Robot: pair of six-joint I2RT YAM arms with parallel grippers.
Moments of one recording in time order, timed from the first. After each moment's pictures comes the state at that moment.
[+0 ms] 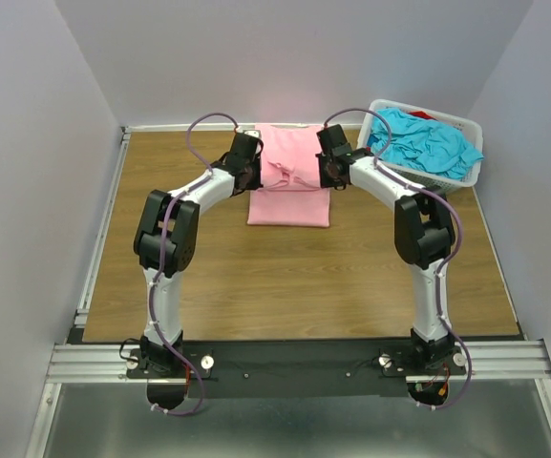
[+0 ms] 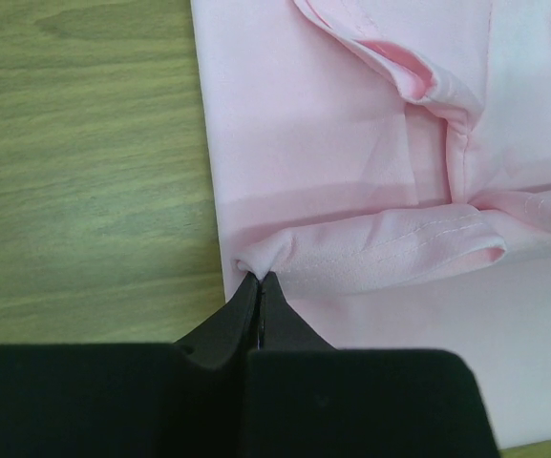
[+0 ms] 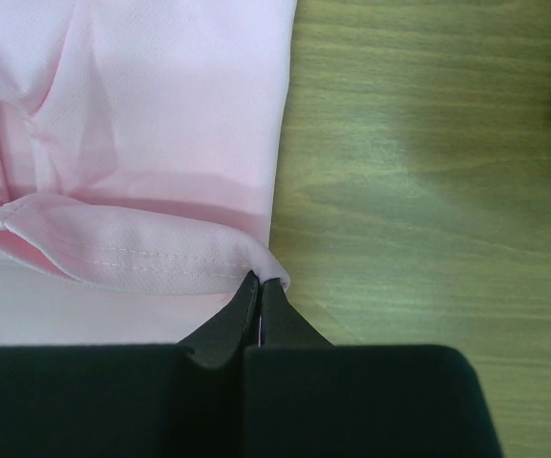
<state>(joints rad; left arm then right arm) -0.38 2.07 1.53 -0.23 -0.07 -0.30 0.43 2.17 1.76 -0.51 0.21 0.23</state>
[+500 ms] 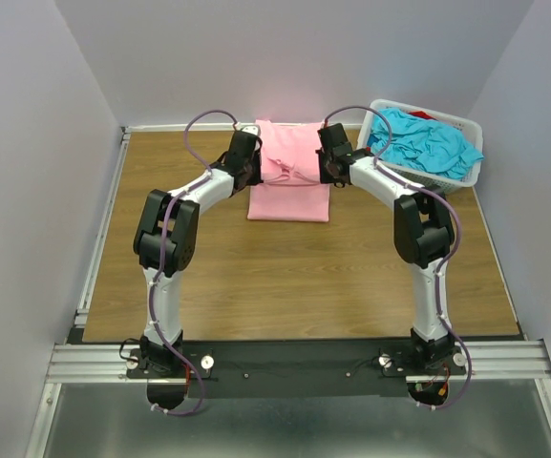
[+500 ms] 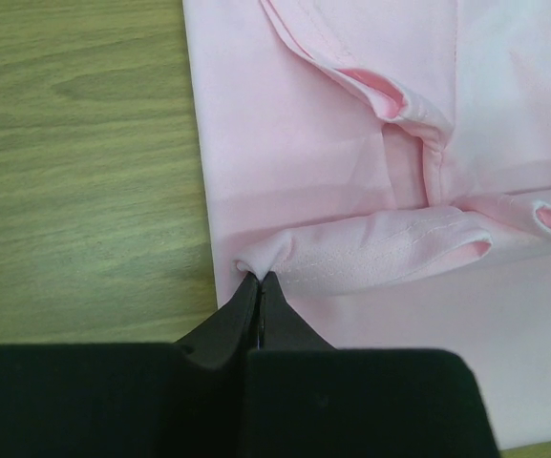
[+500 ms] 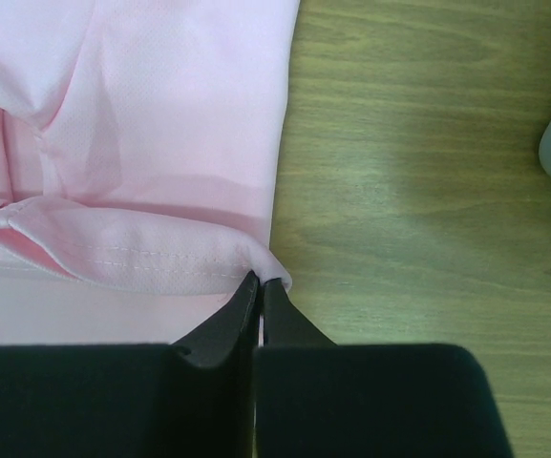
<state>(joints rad) -0.37 2.08 1.54 -0.14 -0.07 -0.29 0.42 2.19 1.76 -0.42 0.22 0.21</state>
